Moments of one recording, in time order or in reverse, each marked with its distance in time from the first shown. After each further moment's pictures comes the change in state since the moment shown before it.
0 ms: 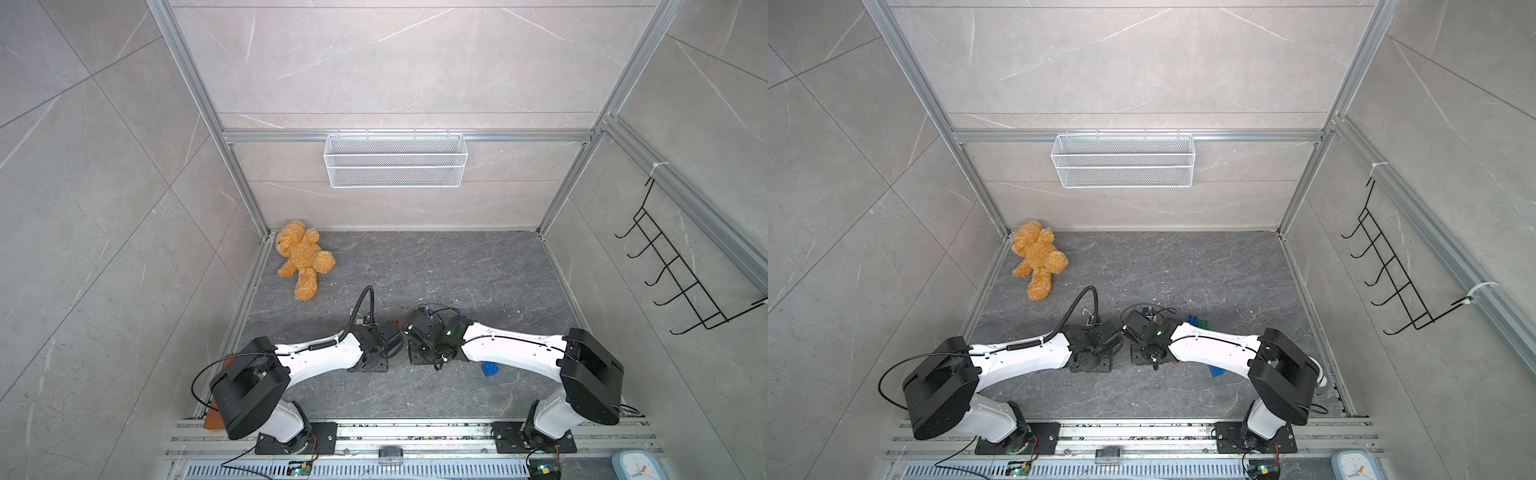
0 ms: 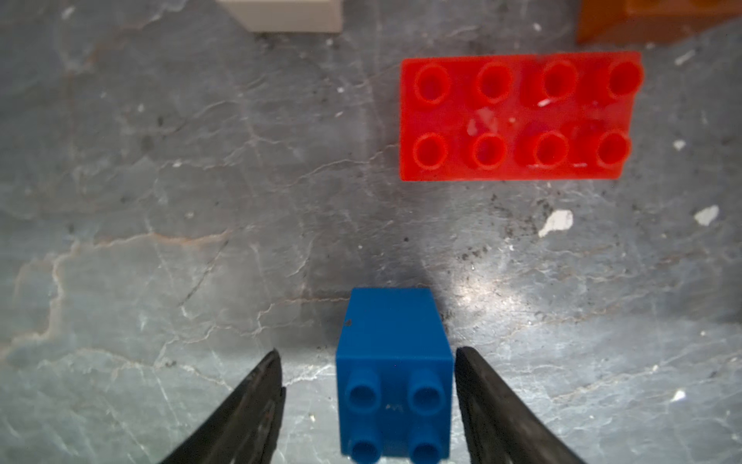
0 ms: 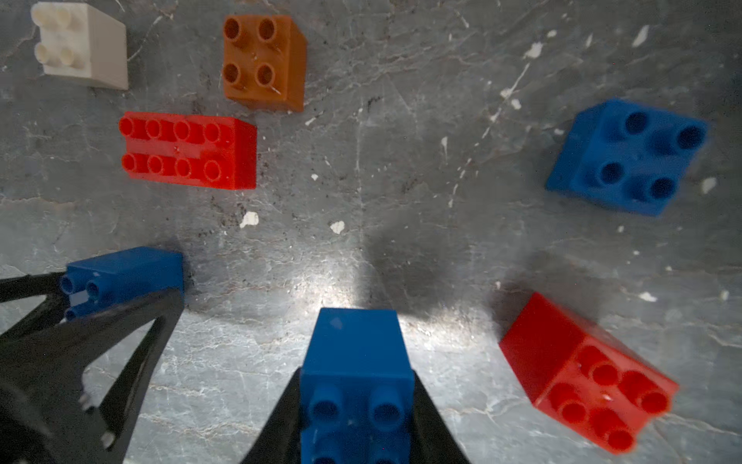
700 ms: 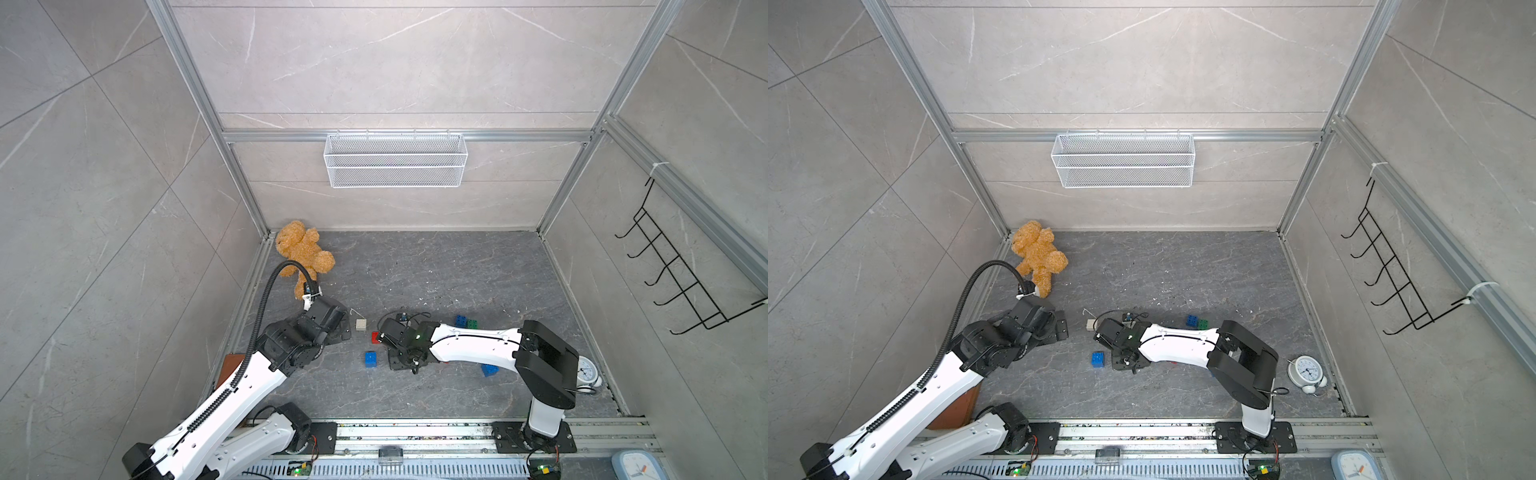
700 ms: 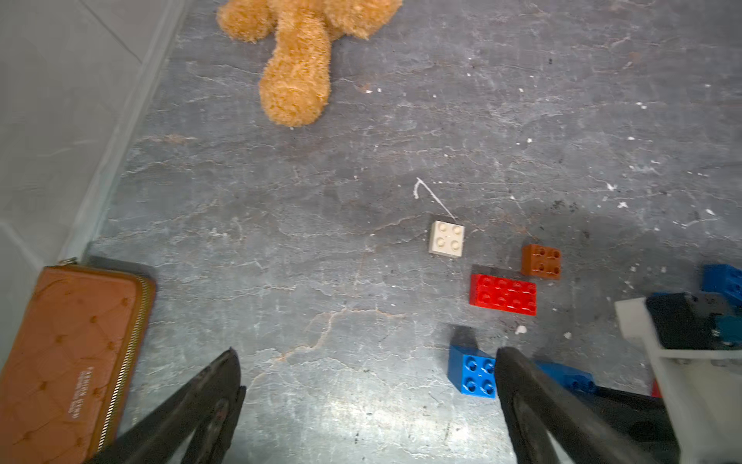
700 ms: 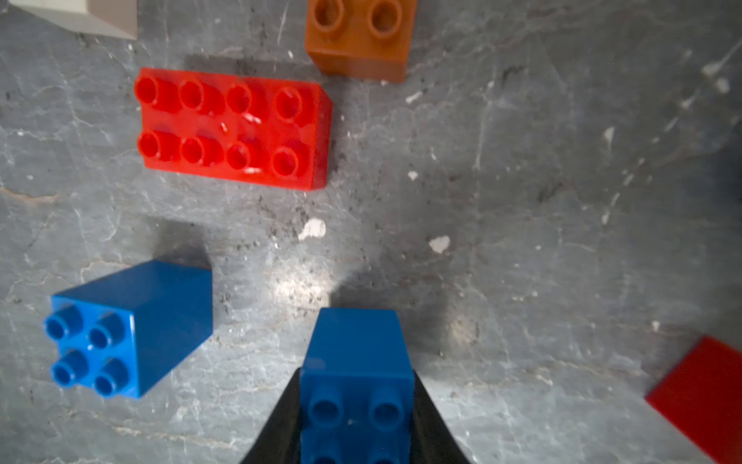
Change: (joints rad) left arm 0.278 -0.553 0.184 -0.348 -0.243 0.198; right arm 0.090 0.246 0.193 -0.021 0.039 0.053
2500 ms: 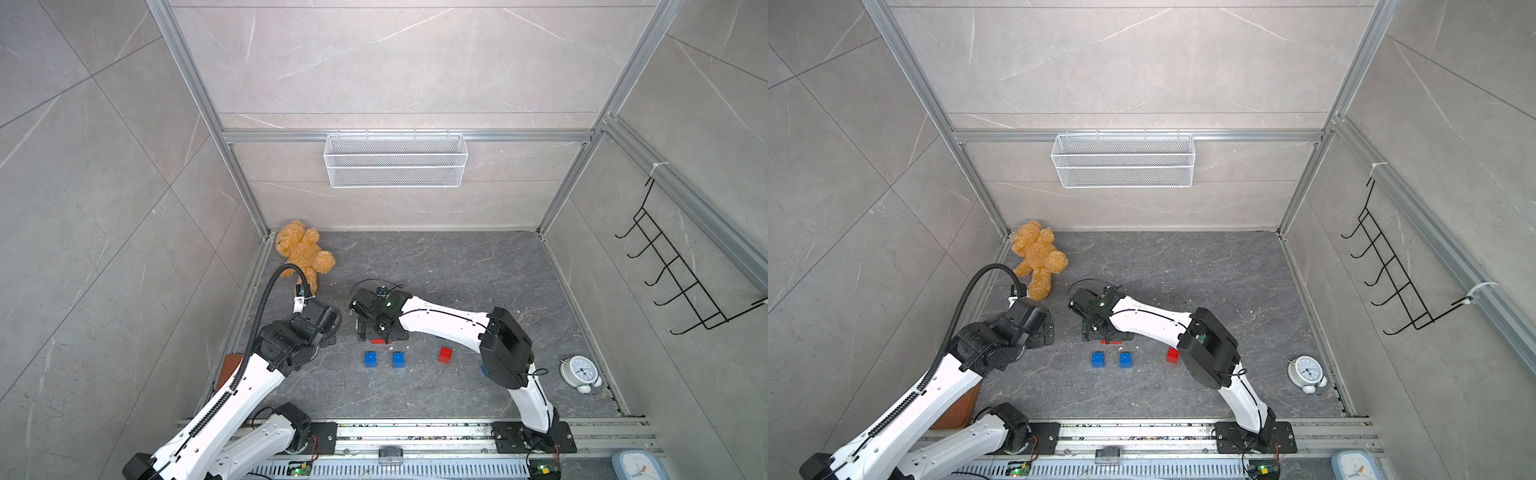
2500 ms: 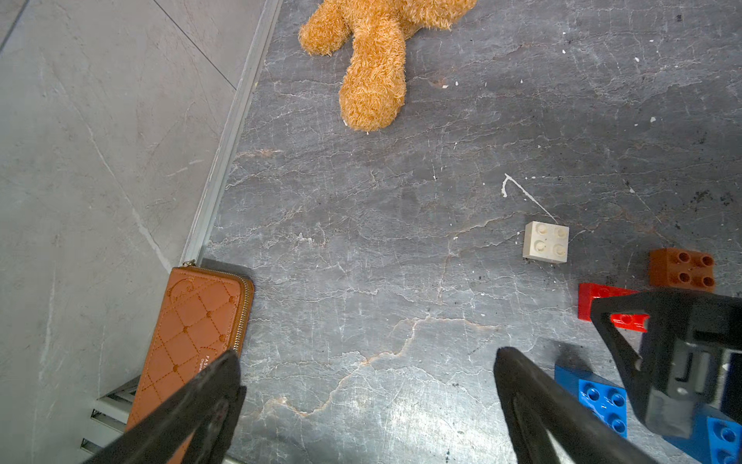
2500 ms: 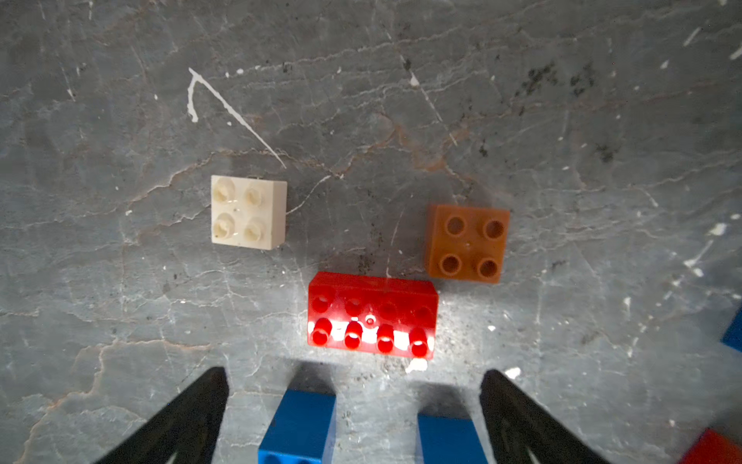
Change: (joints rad) left arm 0.063 -0.024 -0.043 -0.032 -0.088 0.130; right arm -0.055 0.302 0.570 -0.278 0.040 -0.006
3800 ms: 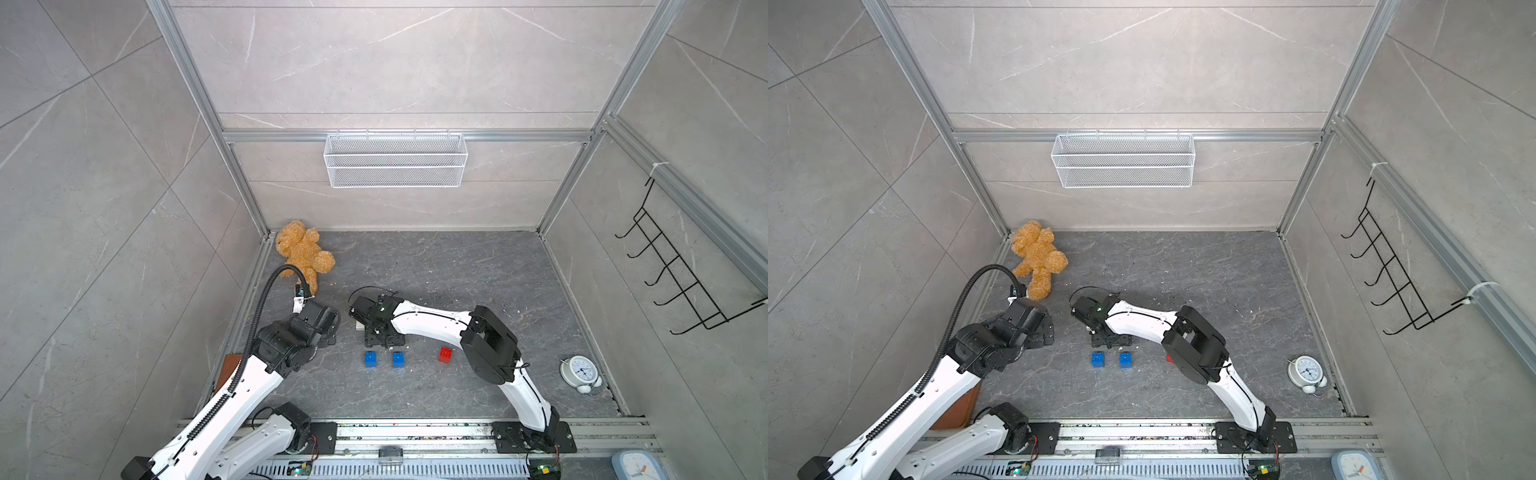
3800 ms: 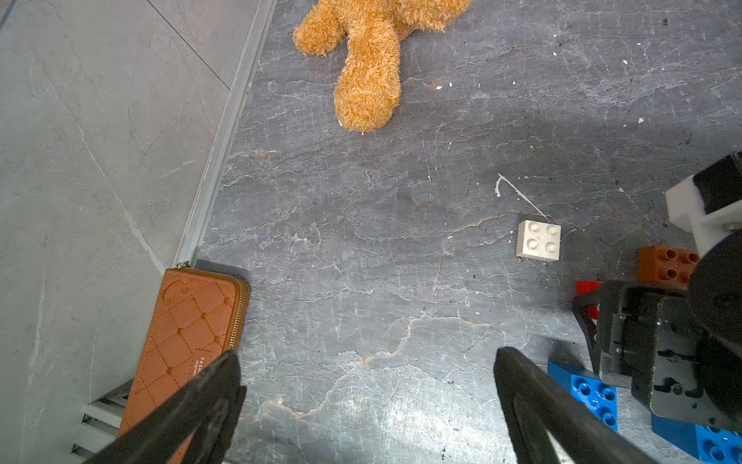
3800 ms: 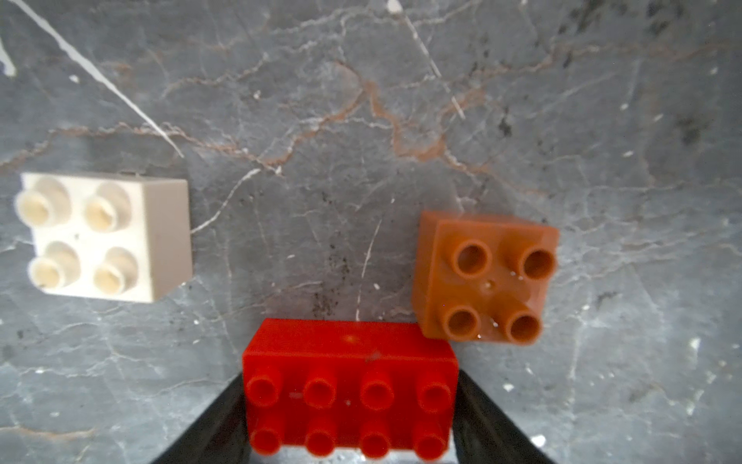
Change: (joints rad) left arm 0.006 -0.010 -0.001 0.006 0.018 0.008; right arm -0.013 0.088 -0.027 0.024 0.008 0.005
